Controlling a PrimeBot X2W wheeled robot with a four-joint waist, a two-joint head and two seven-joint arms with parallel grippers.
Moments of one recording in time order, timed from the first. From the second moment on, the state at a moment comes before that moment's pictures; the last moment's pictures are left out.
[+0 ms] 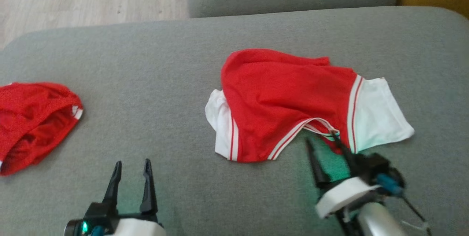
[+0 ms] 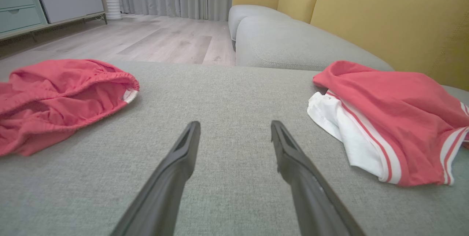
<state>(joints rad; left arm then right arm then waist) 0.05 0.05 -0.13 0.28 -0.19 0.02 -0.25 -0.14 -0.06 0.26 0.51 0.17 0.13 -0.26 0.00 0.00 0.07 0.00</state>
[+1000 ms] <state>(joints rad) 0.00 0.05 -0.29 0.33 -0.26 0.02 -0.25 -0.52 -0.04 0.55 0.95 0.18 0.13 -0.14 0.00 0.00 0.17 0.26</state>
